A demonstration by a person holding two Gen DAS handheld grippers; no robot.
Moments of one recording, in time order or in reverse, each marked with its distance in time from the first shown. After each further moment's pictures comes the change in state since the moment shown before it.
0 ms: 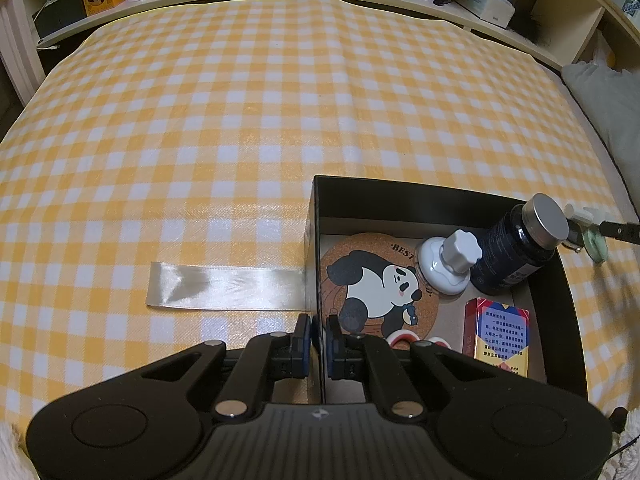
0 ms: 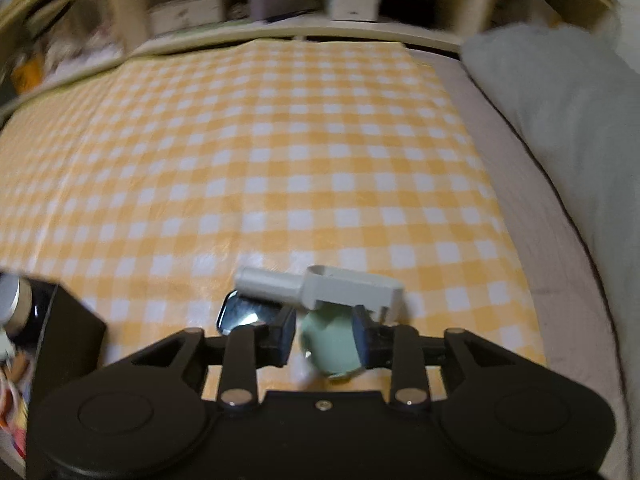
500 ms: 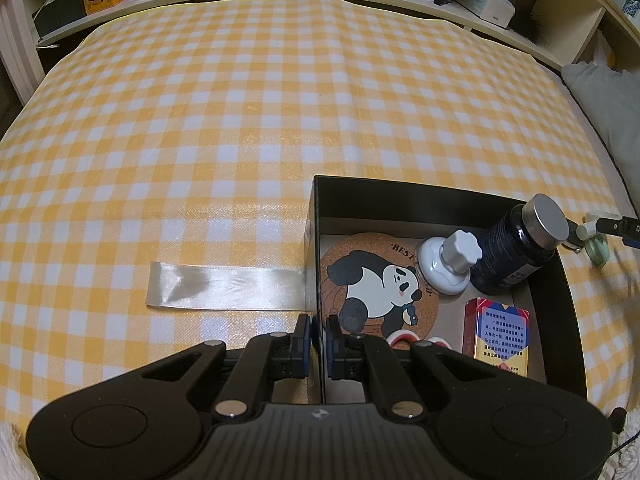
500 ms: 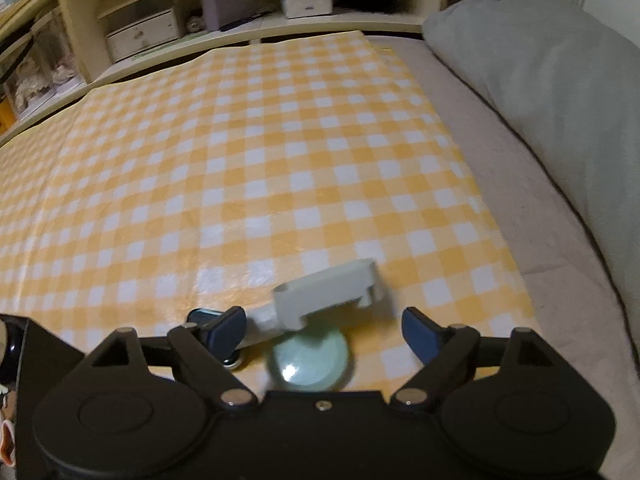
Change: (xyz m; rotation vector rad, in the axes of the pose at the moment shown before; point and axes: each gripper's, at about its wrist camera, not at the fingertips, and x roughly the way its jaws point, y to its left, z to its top) left arm 0.000 0.000 0.000 -0.002 0.000 -0.001; right arm 0.018 -0.025 -0.003 0.101 -0.004 -0.023
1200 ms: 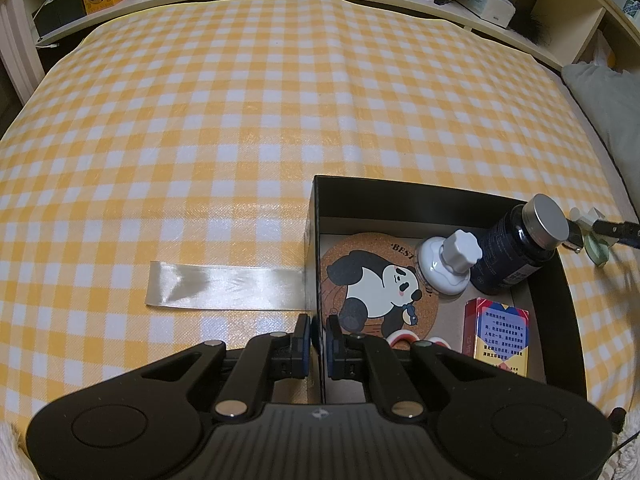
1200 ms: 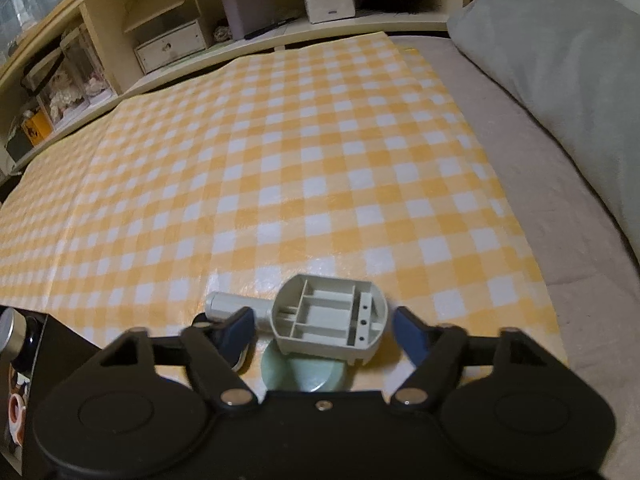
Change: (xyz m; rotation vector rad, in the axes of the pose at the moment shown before) left arm 0.000 0.000 0.001 -0.001 0.000 0.000; right arm 0.009 -0.021 0.000 -0.012 -0.007 0.162
